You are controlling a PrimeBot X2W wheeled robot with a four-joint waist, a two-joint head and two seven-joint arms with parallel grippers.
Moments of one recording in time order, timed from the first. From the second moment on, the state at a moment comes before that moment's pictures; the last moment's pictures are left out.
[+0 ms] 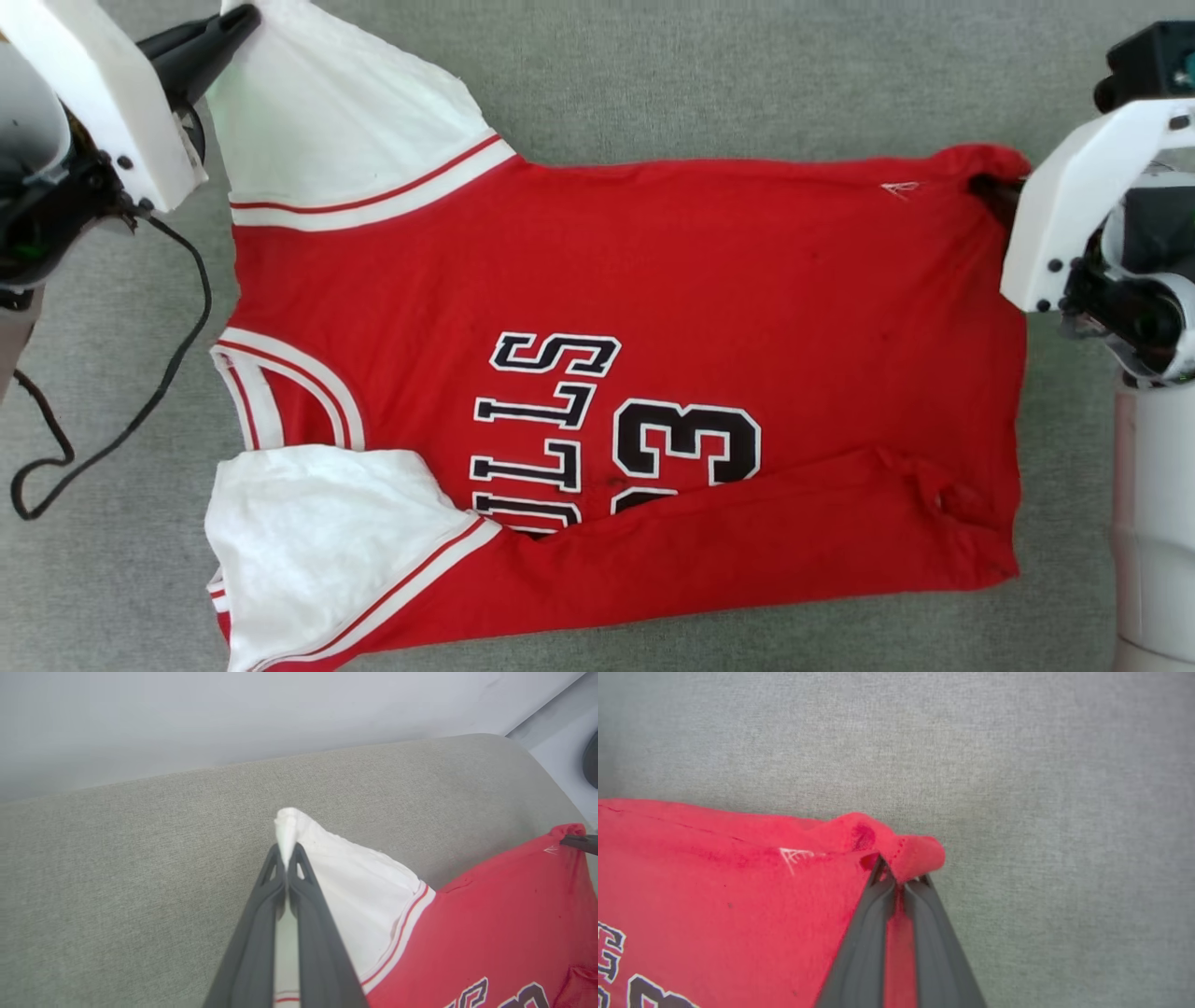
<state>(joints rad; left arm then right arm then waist) -1.05 0.75 -0.62 0.33 -1.13 -0.13 0.45 -0.70 -0.10 -0.10 0.15 0.25 0.13 0.96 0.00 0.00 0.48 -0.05</state>
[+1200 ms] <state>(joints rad) -0.23 0.66 -0.65 0.25 -1.22 0.00 -0.09 -0.06 -0.07 -0.12 0.14 0.35 0.13 0.44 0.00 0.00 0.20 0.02</state>
